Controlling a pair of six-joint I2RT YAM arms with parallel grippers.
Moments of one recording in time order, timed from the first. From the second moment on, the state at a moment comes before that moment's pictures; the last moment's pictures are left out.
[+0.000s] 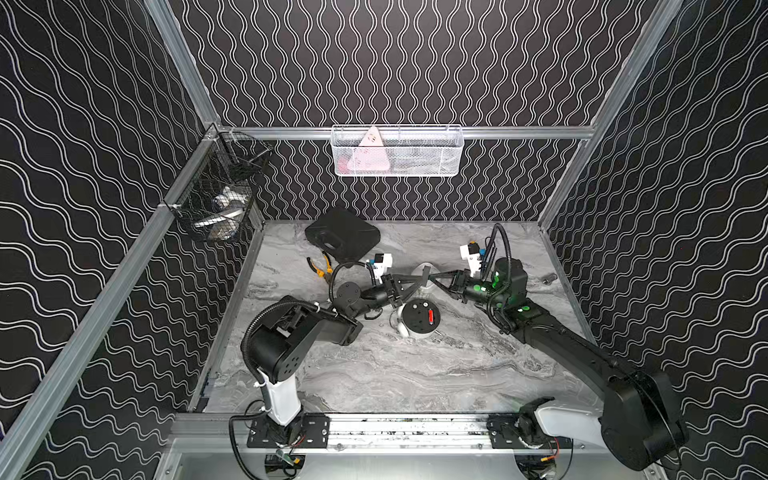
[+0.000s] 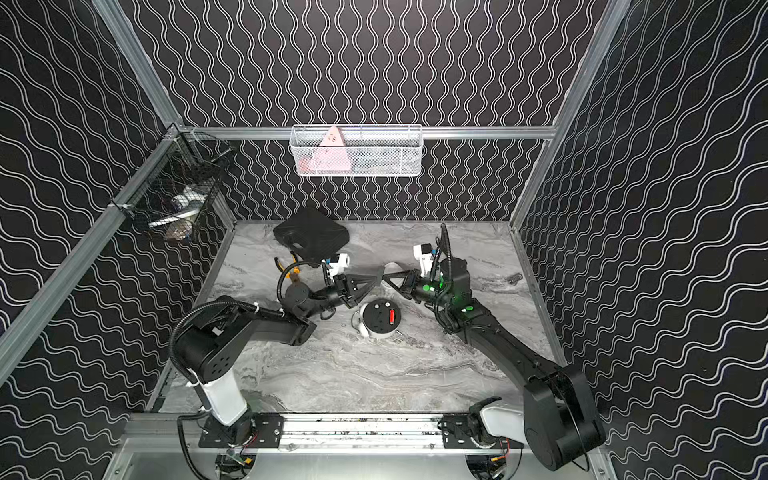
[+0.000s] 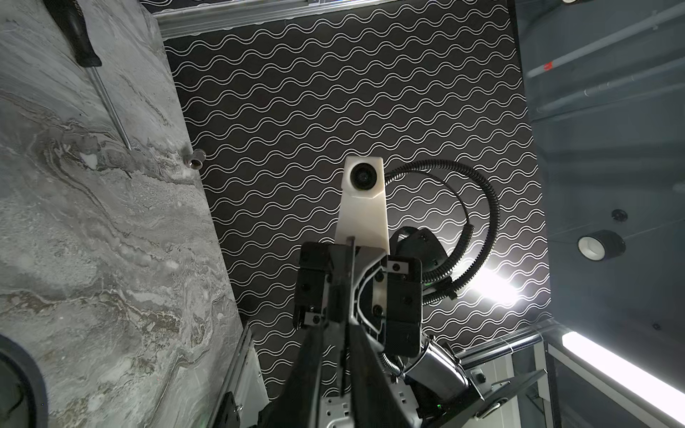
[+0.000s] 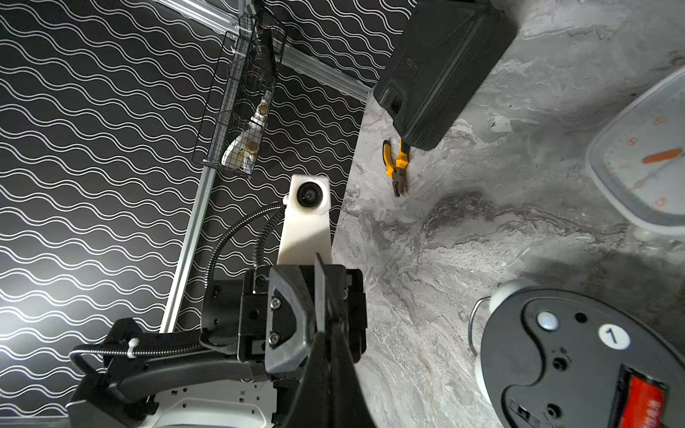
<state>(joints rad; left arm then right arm) -0.51 1.81 0.69 1.43 0.65 -1.59 0.39 1.26 0.74 0.30 -0.69 1.01</state>
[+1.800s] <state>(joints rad) -0.58 1.66 0.91 -0.16 0.25 -0.61 0.26 1.68 1.12 -0.70 -0.72 0.43</state>
